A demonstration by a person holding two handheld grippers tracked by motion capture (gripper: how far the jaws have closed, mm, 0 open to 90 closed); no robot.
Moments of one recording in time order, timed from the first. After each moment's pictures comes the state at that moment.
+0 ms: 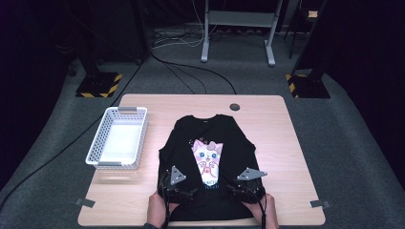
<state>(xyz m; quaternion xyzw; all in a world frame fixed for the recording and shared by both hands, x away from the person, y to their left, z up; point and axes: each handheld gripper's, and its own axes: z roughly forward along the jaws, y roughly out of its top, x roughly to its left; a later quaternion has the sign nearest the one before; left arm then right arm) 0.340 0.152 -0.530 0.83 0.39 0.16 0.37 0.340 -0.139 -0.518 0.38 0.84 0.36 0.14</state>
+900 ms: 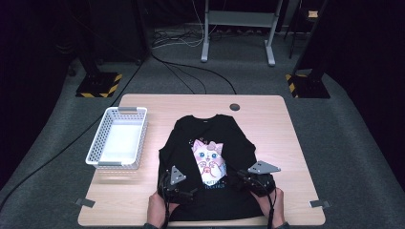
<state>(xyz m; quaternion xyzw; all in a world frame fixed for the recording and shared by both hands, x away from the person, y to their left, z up) 0.340 0.152 -0.530 0.83 0.39 0.16 0.37 0.345 -0.162 -0.485 0.39 0.81 0.40 0.20</state>
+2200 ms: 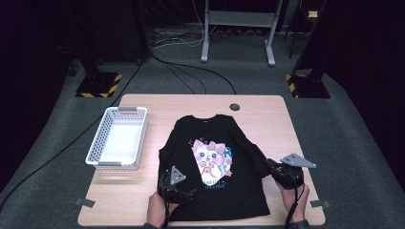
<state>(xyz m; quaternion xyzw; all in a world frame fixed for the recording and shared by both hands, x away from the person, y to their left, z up) 0.339 0.152 -0.530 0.83 0.39 0.16 0.37 0.352 -0.238 -0.464 0.47 0.73 0.42 0.26</state>
